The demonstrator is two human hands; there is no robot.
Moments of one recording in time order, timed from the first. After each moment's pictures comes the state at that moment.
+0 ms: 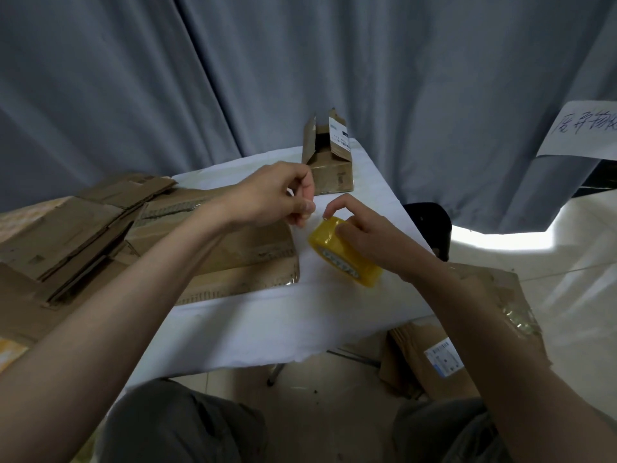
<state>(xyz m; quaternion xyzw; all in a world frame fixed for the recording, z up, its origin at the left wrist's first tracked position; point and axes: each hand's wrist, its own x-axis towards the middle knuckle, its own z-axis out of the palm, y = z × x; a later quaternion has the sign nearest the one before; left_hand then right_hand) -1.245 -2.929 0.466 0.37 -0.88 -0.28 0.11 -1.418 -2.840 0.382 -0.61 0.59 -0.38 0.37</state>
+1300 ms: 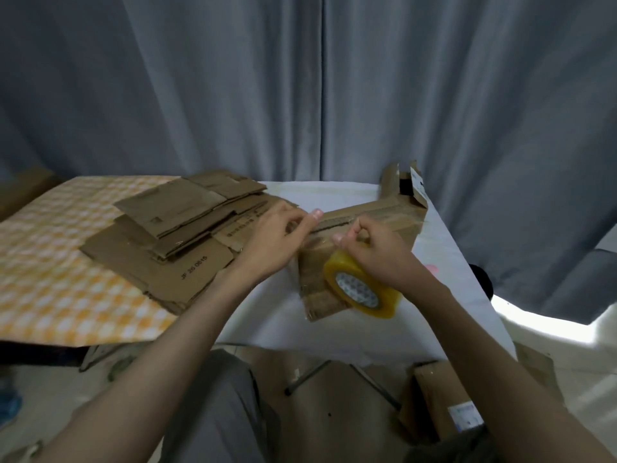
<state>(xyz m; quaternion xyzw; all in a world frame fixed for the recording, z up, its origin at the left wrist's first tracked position) -1.091 -2.891 0.431 0.49 -0.76 -0.20 0.36 -1.293 -2.850 0.429 -0.69 0.59 -0.35 0.22</state>
